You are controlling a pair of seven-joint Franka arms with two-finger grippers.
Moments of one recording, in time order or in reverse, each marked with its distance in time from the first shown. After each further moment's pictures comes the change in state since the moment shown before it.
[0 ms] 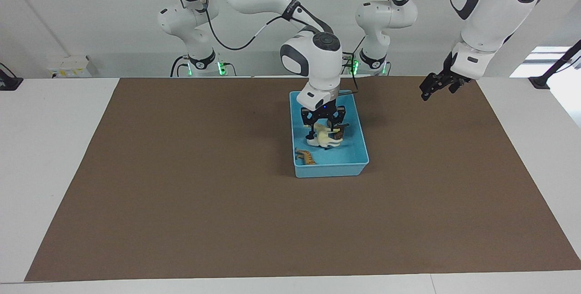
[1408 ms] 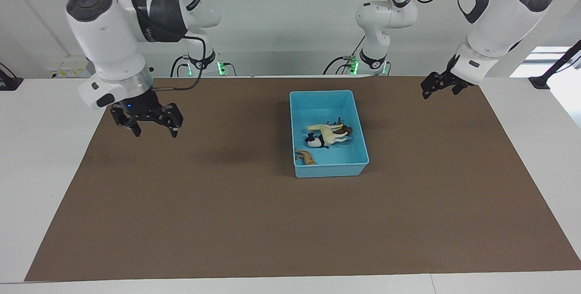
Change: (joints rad) left arm 0.004 0.054 0.004 0.113 -0.007 -0.107 0.083; right arm -0.724 -0.380 -0.064 0.004 0.067 -0.478 -0.897
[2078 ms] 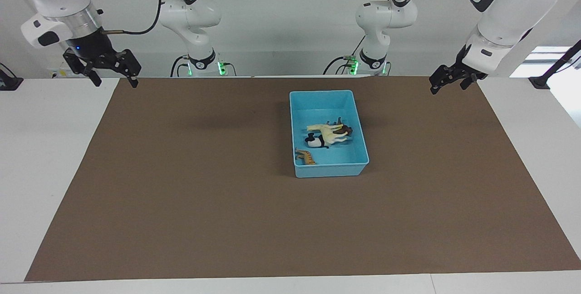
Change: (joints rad) left arm 0.023 -0.001 -0.001 0.018 0.000 0.000 0.003; right arm 0.105 -0.123 -0.181 -0.096 0.016 -0.056 -0.053
